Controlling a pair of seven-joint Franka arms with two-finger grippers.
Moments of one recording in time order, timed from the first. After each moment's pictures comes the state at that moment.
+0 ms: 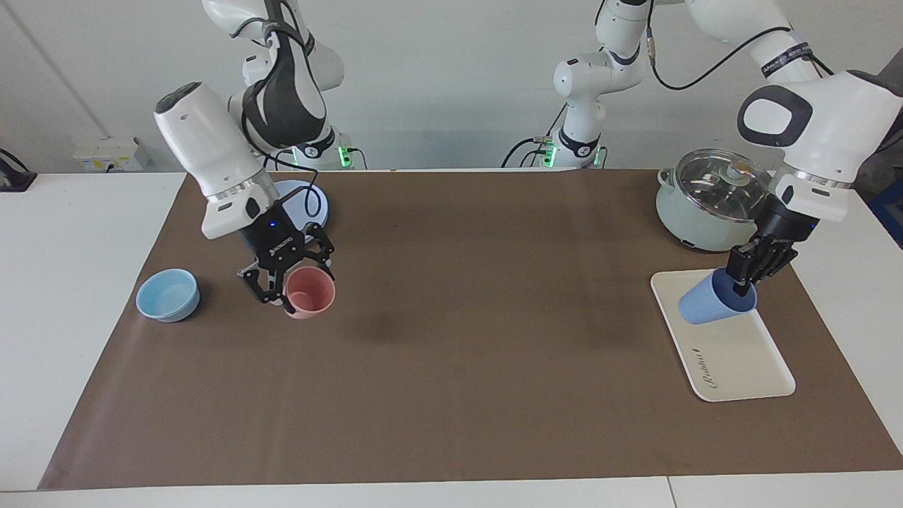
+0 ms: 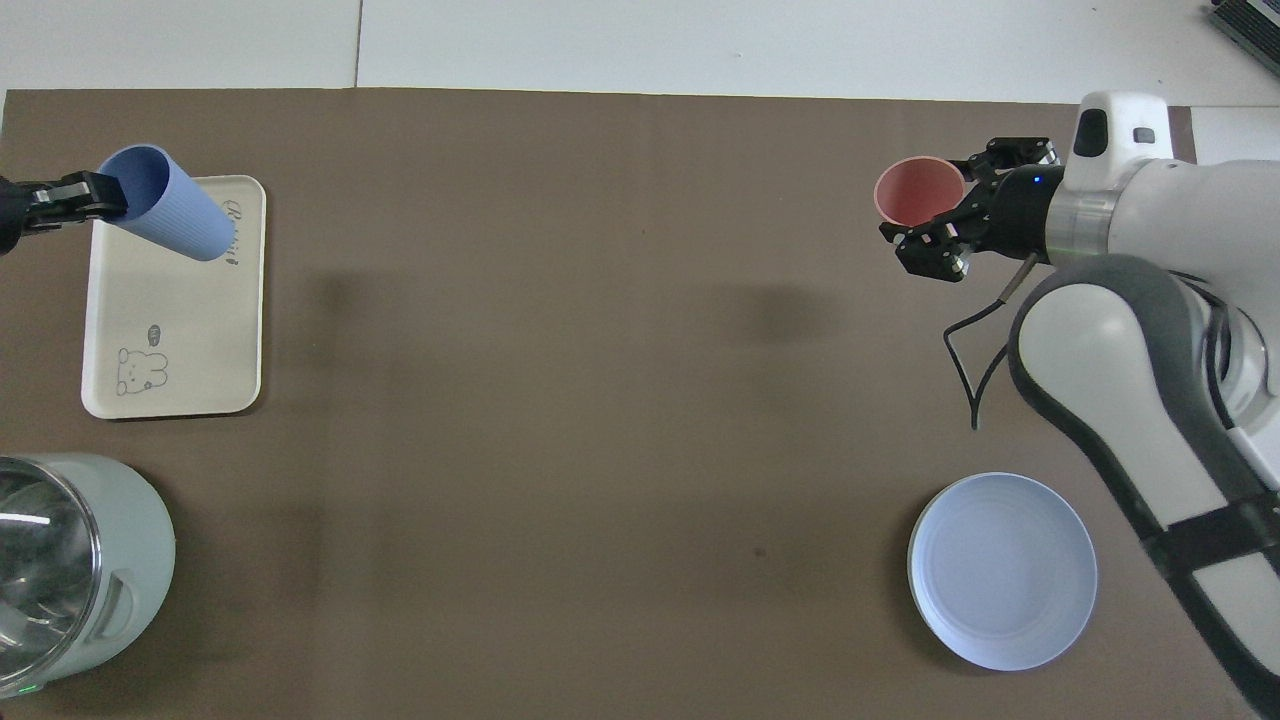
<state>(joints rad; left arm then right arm) 0.24 0.14 -0.10 -1.84 -0.29 2.35 0.14 0.12 0.15 -0.04 -1.85 0.61 2.42 -1.11</state>
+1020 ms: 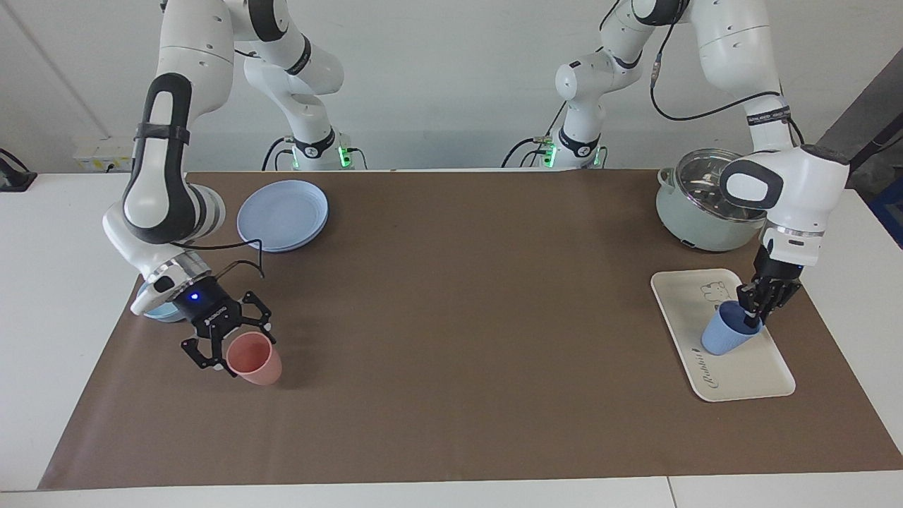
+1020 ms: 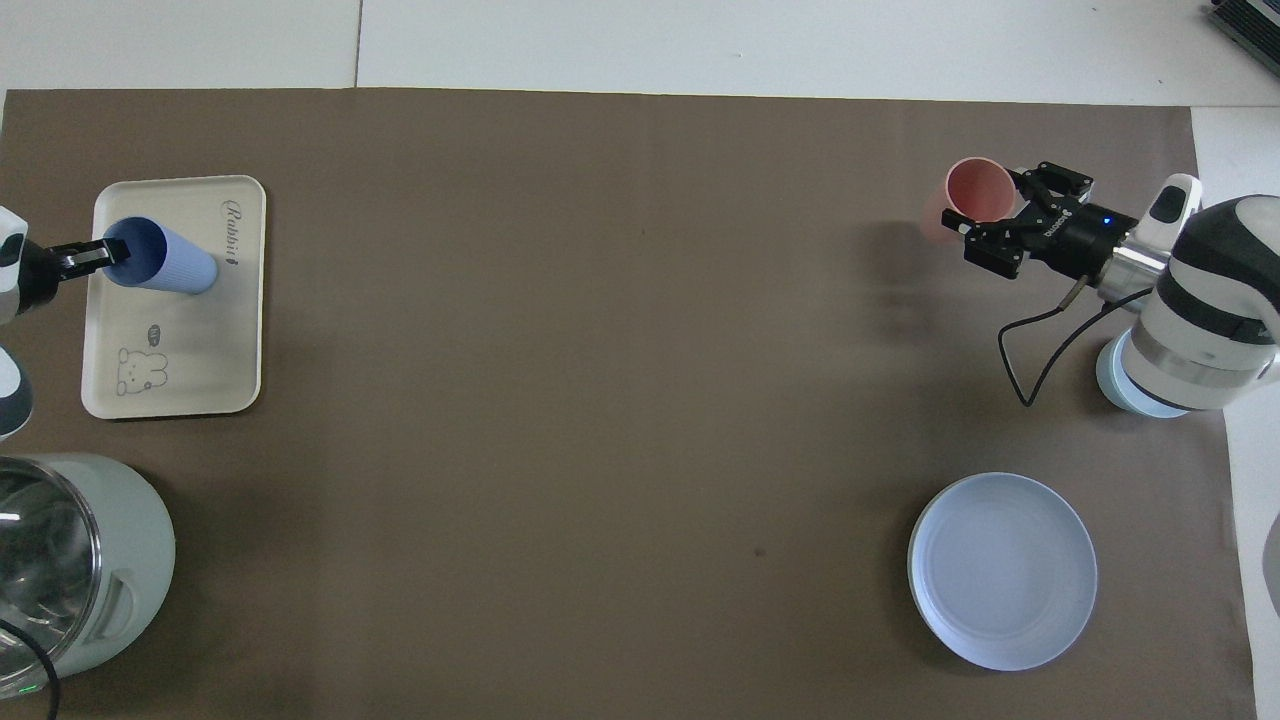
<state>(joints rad) 0.32 0.28 -0.11 -1.97 -0.29 2.71 0.30 -0.11 0.40 -0.04 -1.86 1.48 2.35 -1.95</state>
